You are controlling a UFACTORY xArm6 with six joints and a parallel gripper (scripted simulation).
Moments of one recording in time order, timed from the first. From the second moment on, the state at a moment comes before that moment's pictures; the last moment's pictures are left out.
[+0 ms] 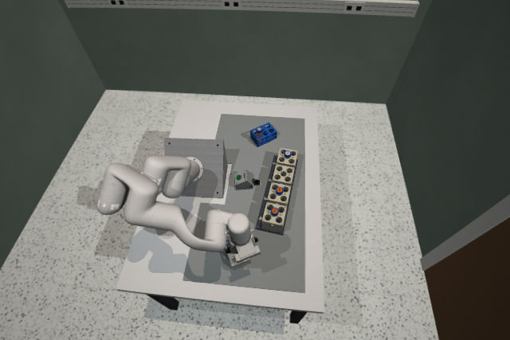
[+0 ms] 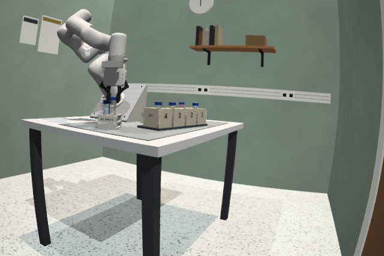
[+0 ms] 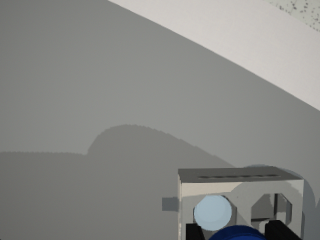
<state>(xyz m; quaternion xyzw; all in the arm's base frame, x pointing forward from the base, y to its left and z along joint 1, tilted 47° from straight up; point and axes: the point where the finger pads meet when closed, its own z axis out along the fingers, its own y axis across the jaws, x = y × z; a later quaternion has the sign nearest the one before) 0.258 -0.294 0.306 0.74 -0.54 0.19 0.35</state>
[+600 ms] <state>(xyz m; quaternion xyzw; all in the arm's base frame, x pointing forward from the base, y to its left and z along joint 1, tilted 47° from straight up) 0.259 -0.282 0.318 0.74 -0.54 0.19 0.35</state>
